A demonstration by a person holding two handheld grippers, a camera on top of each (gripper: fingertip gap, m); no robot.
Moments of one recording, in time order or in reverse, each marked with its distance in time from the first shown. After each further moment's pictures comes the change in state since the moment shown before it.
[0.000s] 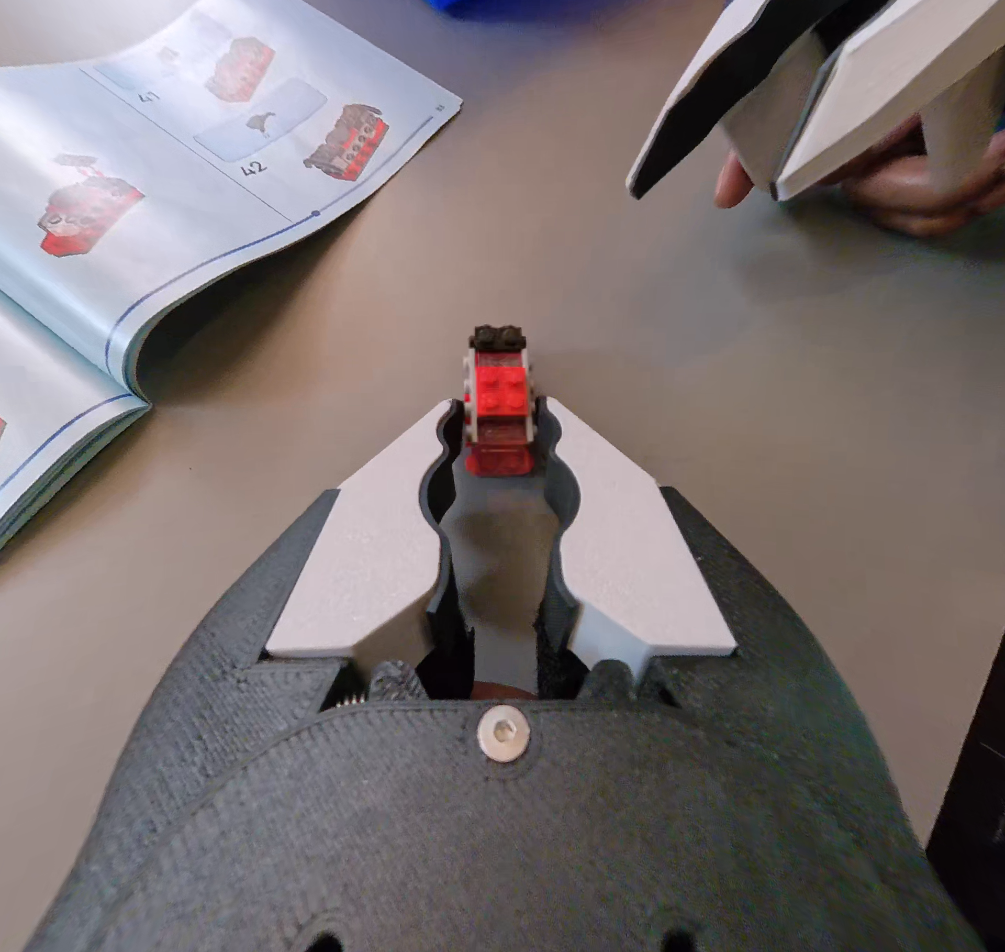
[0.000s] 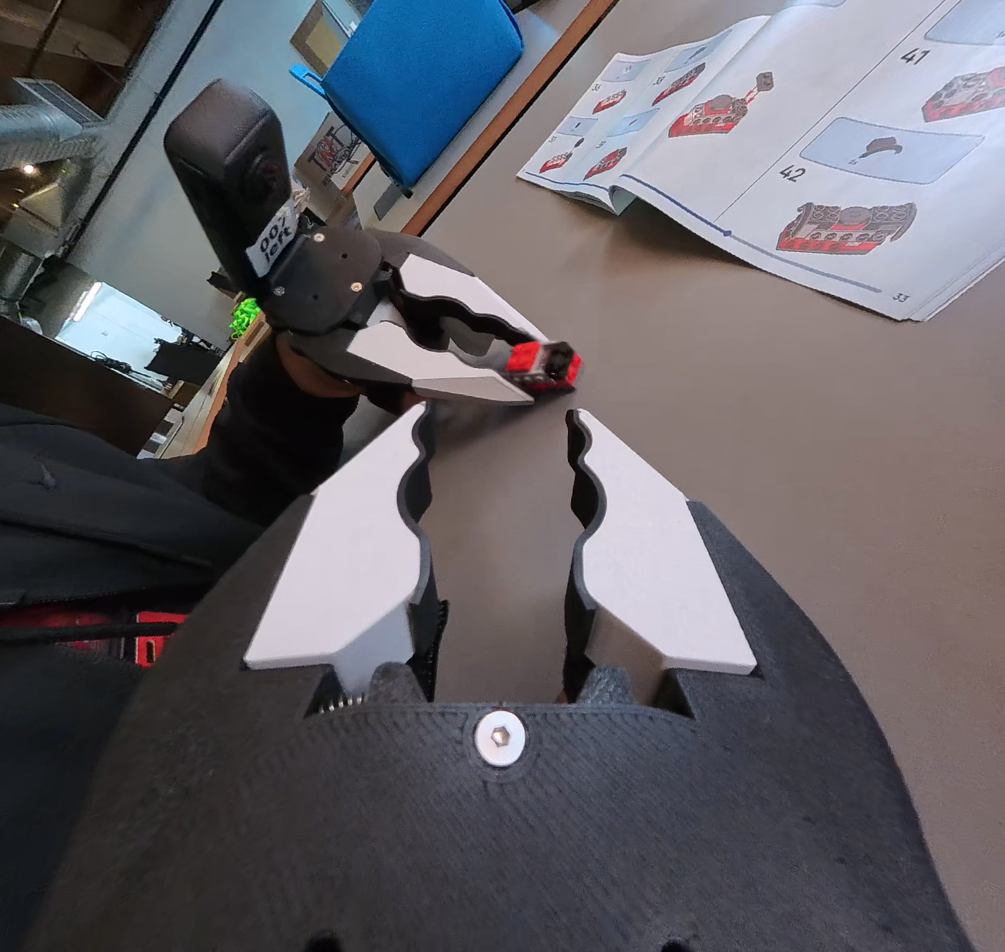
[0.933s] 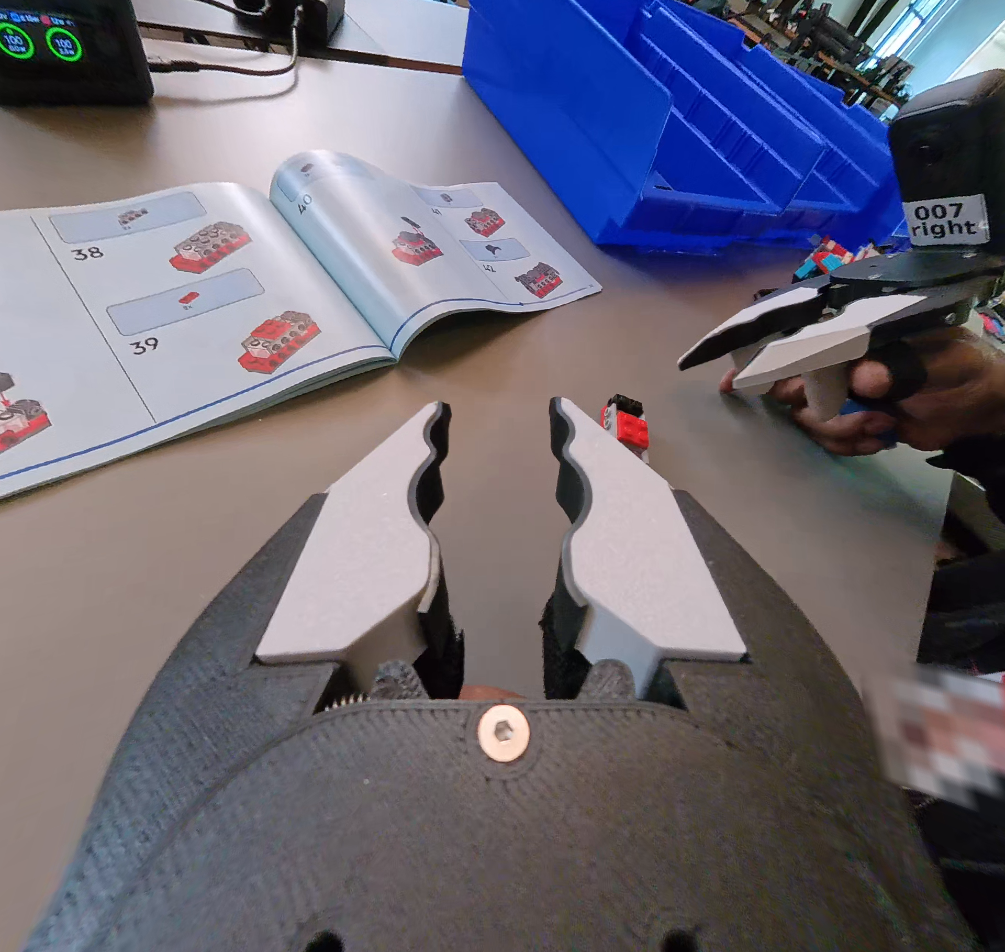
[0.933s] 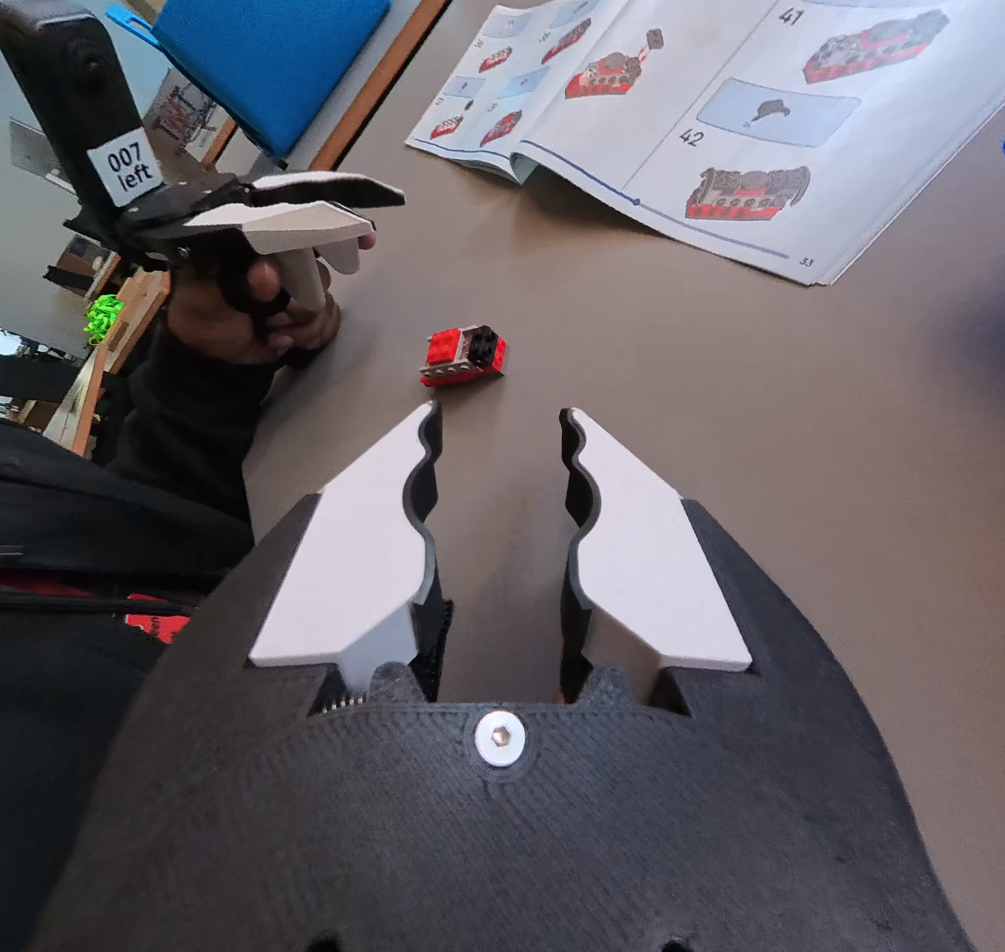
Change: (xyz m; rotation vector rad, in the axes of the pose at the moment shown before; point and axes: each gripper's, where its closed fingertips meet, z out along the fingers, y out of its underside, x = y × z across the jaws) left arm -0.072 -0.007 -0.067 0.368 -0.017 -0.364; right arm 0.027 0.007 0.009 -0.055 0.218 0.015
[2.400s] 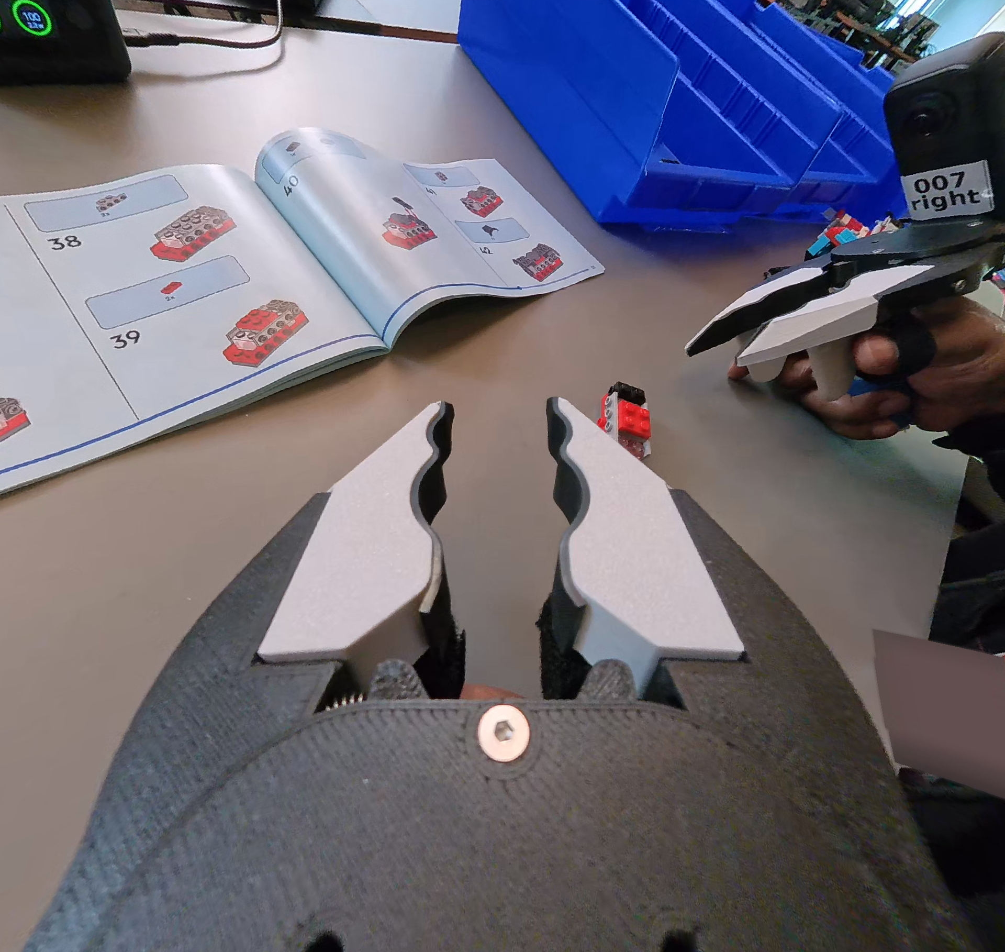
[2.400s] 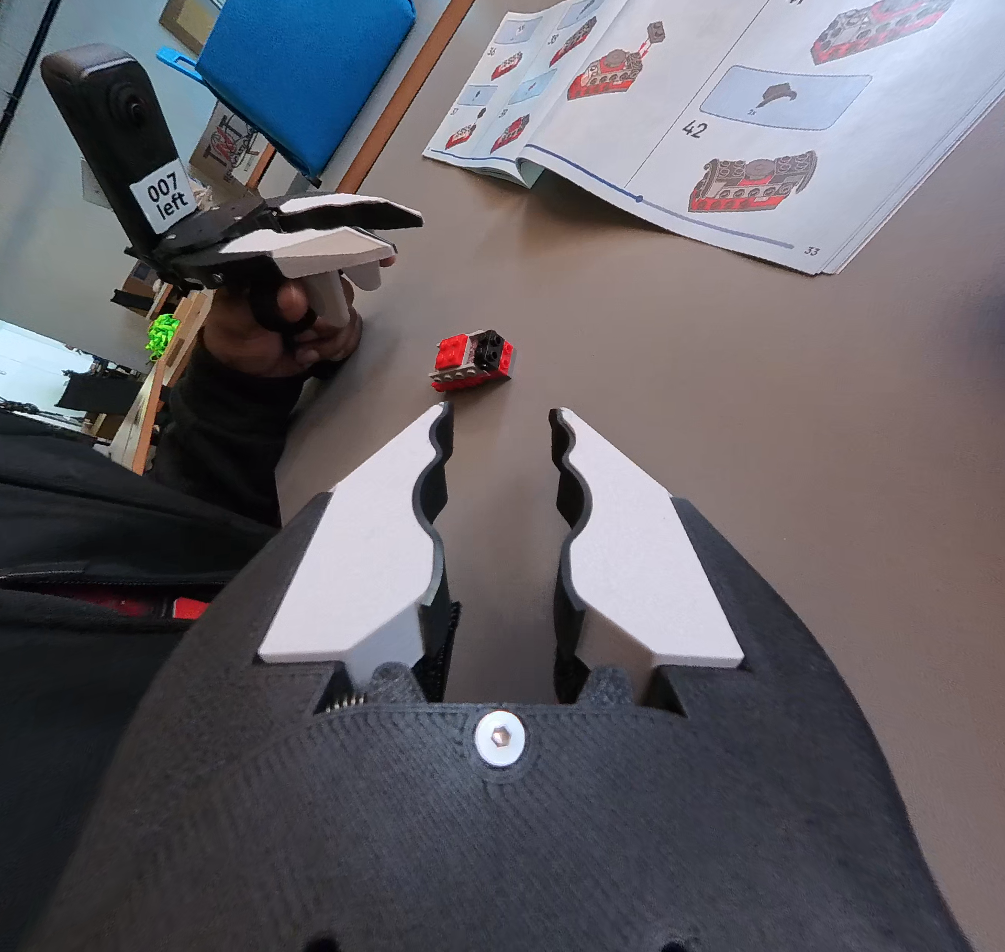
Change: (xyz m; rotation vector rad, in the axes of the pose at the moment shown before) left arm 0.002 0.005 0.005 -0.039 -0.009 0.016; right arm 0.000 -0.002 -0.001 0.007 -0.061 0.059
